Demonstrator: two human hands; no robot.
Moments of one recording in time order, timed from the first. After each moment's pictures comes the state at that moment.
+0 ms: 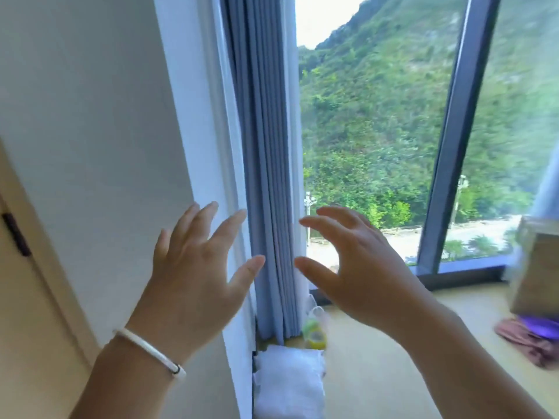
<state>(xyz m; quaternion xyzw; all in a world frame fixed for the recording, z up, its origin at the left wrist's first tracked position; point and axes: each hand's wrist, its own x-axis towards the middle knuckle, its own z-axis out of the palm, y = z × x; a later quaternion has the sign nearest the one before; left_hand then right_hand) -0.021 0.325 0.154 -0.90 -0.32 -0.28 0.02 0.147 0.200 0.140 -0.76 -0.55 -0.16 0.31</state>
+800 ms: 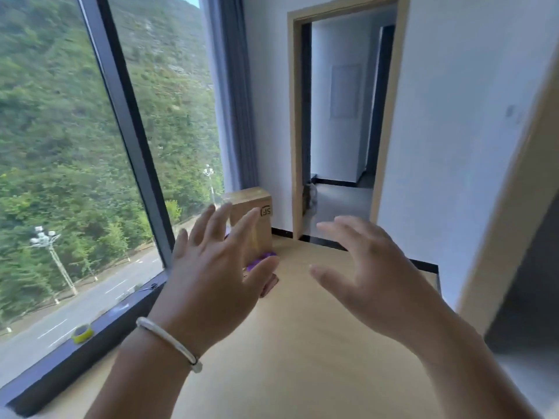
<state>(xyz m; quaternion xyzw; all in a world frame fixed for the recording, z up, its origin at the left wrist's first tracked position) 0.382 -0.084 0.113 -0.95 0.16 -0.21 -0.14 0.351 -0.290 0.101 -0.94 -0.08 -0.23 0.23</state>
